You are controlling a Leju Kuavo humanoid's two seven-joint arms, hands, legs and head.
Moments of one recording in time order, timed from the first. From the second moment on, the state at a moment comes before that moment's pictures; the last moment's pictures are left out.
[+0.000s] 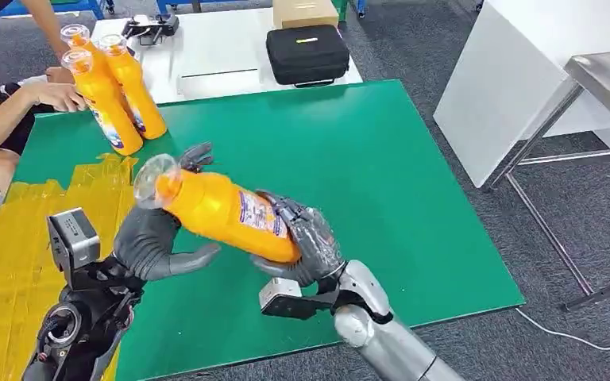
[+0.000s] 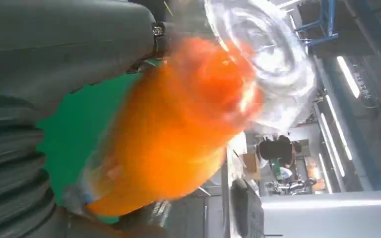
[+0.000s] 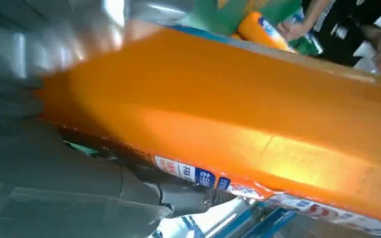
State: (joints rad) left arm -0.25 0.10 -0.45 -1.83 0.14 -0.22 -0.11; right arm -0.27 -0.02 0.70 -1.37 0.63 -0.49 -0.34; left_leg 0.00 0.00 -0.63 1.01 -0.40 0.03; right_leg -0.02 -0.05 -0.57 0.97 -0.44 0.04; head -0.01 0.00
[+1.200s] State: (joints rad) left arm -0.23 0.10 -0.45 -1.81 0.25 -0.28 -0.11; right arm -0.29 -0.02 0.77 -1.34 0.62 -0.49 -0.33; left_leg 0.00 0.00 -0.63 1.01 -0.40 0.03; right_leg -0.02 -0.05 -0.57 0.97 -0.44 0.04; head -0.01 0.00
